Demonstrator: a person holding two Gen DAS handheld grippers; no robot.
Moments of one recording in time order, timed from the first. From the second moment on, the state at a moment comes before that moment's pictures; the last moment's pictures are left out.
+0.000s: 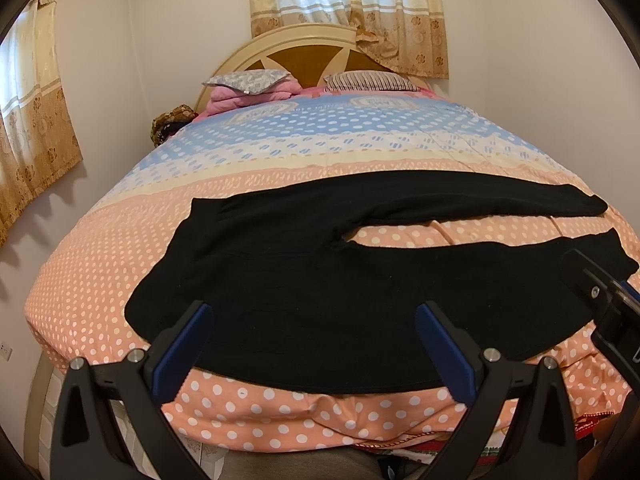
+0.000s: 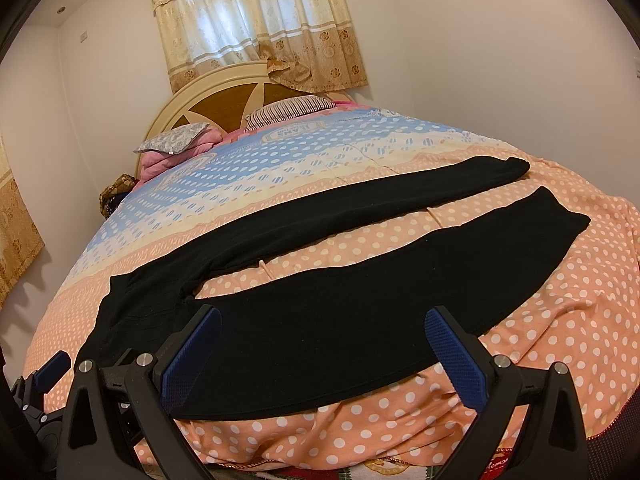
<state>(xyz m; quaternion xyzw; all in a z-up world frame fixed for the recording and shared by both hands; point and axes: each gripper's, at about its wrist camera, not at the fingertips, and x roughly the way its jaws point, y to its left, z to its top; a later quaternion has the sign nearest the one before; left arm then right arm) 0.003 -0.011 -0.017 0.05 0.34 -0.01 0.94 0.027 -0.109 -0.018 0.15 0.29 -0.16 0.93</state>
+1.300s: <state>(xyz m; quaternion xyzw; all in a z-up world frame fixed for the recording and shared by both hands) 0.265 0.177 -0.065 -0.02 0.48 0.02 0.87 0.223 -0.150 -0.032 0.02 0.38 0.01 0.93</state>
